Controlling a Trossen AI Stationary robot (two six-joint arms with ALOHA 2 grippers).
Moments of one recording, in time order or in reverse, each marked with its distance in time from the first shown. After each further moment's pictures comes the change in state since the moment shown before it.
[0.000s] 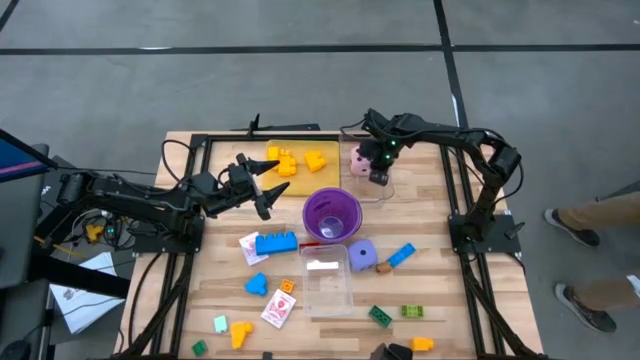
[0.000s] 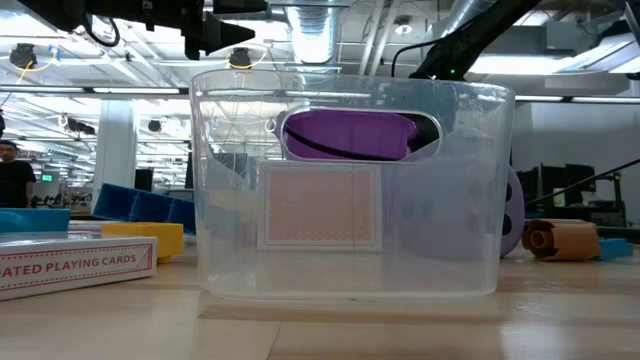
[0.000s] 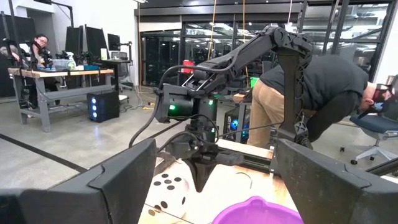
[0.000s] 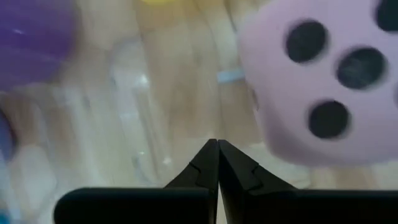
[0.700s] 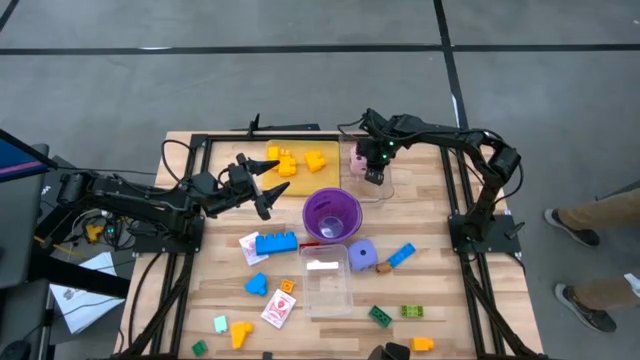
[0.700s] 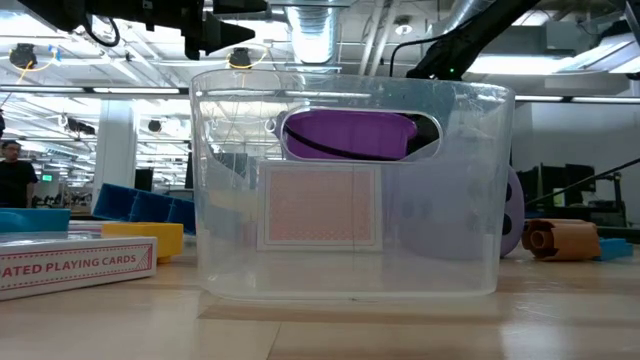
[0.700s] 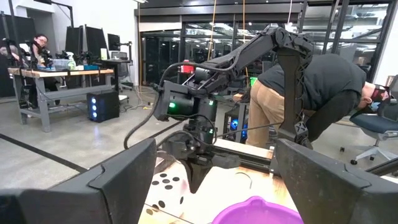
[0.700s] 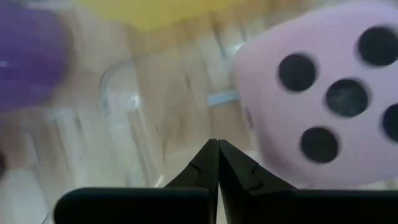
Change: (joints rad) left arm 0.000 0.000 0.000 0.000 0.000 -0.001; right arm 0.019 -0.001 0.000 0.055 0.034 0.038
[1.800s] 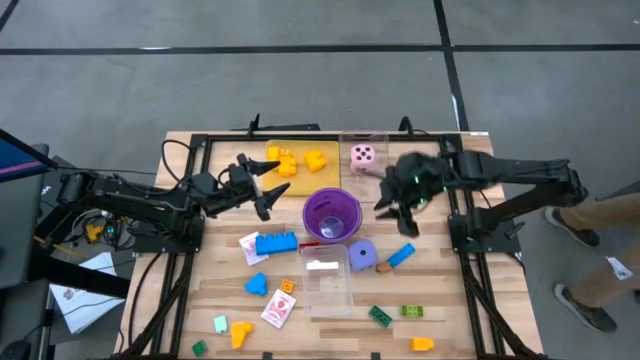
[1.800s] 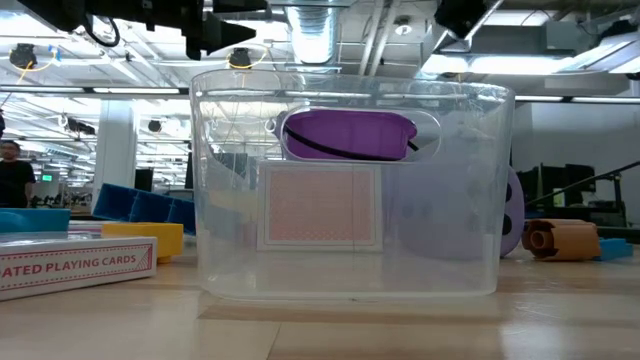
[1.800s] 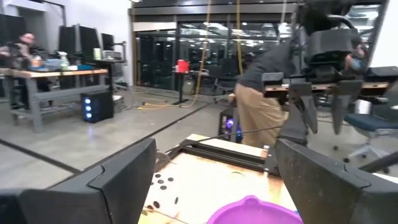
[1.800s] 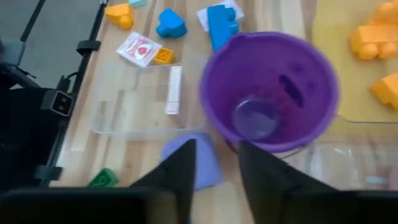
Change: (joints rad) left arm 0.000 0.000 0.000 0.000 0.030 -0.001; right arm 0.666 -0.573 0.000 -0.070 0.101 0.398
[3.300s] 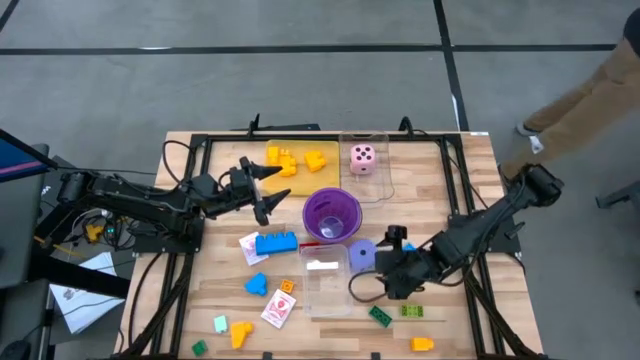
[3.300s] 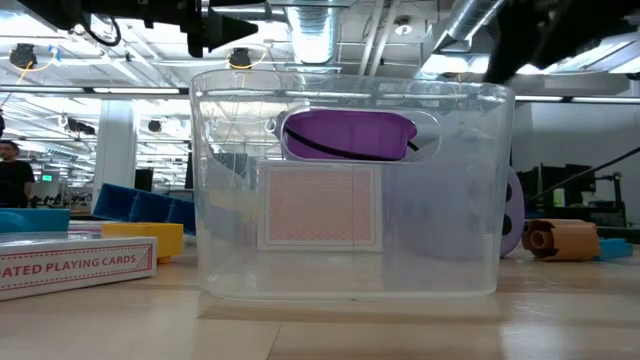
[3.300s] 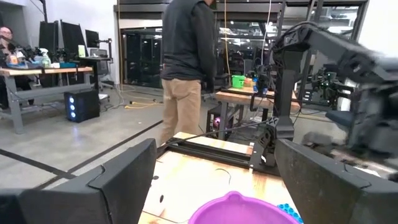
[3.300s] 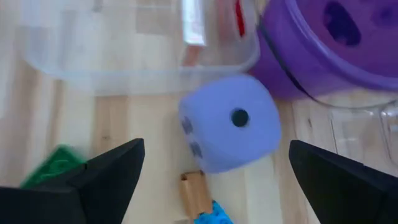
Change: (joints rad) left arm -0.026 0.000 0.000 -0.008 0.026 -0.016; right arm 0.566 0.231 -0.222 0.149 0.616 0.434
